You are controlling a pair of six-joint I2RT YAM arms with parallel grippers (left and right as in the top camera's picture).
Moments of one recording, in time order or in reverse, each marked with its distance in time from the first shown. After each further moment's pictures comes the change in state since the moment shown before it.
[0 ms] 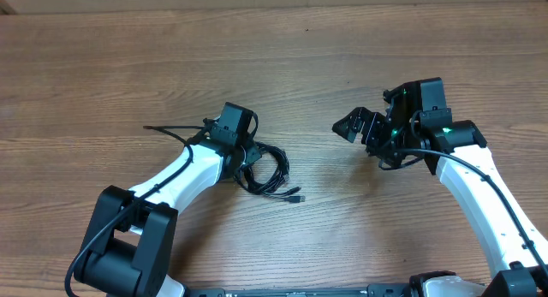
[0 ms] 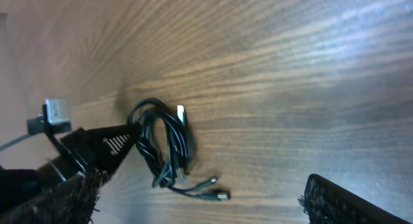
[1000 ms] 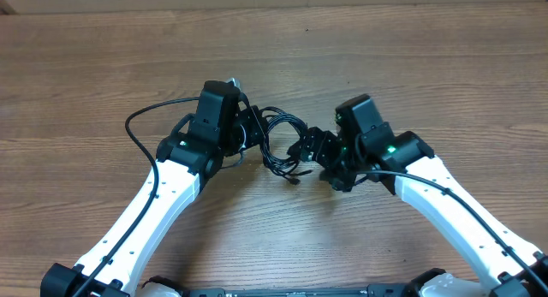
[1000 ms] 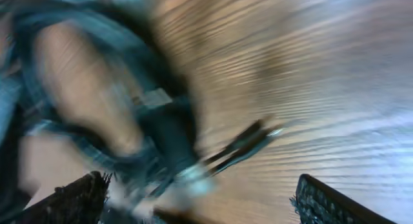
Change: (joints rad) left arm 0.000 -0.295 0.084 0.055 0.246 0.040; right arm 0.369 0.018 0.000 0.019 0.117 0.533
